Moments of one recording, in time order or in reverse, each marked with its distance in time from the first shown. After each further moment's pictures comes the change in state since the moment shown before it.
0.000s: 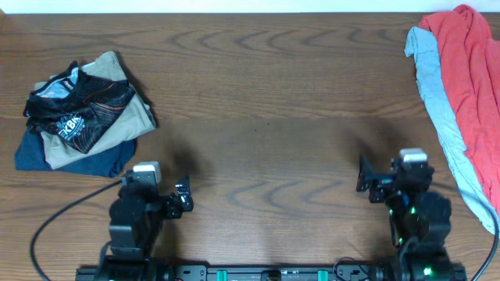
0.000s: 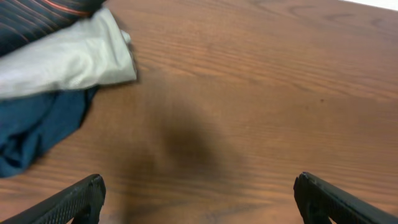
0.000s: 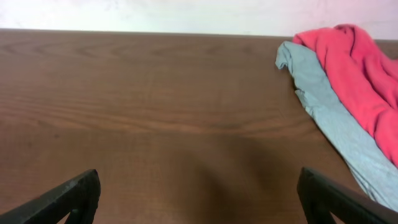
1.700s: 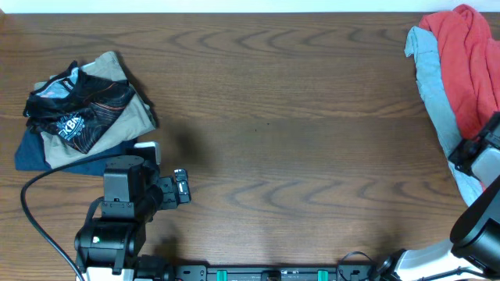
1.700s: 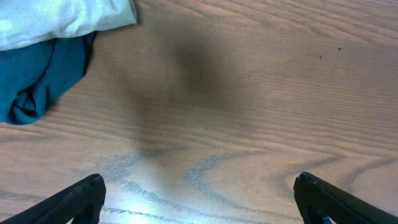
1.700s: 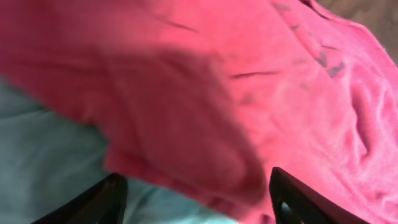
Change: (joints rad) left arm 0.000 0.398 0.324 -0.282 0.014 -0.001; right arm -0.679 1.344 0.572 0.070 0.356 0.072
